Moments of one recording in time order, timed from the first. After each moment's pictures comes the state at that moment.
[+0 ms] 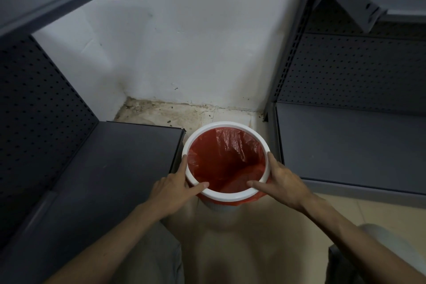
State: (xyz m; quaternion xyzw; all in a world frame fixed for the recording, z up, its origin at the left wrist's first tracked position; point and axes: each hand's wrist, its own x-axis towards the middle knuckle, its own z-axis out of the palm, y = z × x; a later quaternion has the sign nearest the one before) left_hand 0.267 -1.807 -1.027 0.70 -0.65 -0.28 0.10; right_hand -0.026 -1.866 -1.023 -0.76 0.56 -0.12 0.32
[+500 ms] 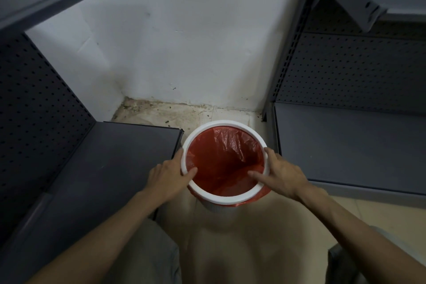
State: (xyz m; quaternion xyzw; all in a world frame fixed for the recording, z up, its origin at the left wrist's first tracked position) left_hand 0.279 -1.837 -1.031 0.71 -0.66 -0.21 0.14; right_hand -0.023 -1.884 -1.011 -0.77 0.58 -0.04 0.25
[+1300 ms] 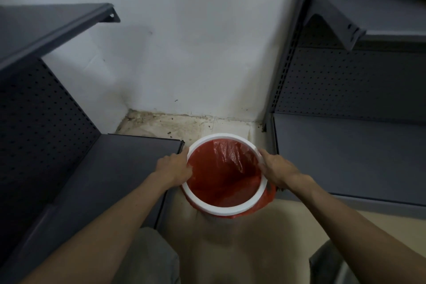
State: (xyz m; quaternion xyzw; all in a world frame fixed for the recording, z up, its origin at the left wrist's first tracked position) left_hand 0.270 -1.891 -1.007 0.74 -0.65 -0.17 -0.04; right_hand -0.018 -1.931 -1.003 -0.78 0.59 0.02 0.22
